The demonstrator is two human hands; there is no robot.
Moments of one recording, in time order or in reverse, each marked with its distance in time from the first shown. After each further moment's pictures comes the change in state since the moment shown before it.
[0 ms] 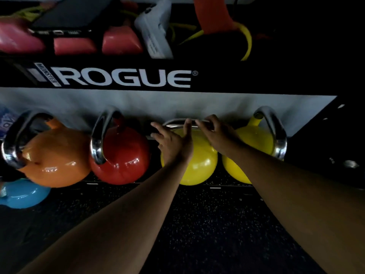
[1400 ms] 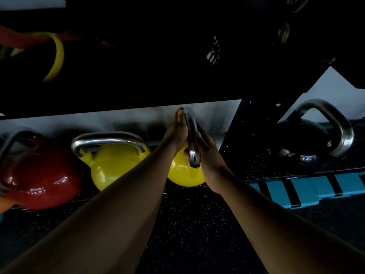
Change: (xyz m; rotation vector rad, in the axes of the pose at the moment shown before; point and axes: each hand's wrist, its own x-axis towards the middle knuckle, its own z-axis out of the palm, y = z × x) left_hand -0.010 0.081 0.204 -0.223 -0.481 0.234; right_hand -0.055 0.137 -0.086 1.087 0.039 0.162
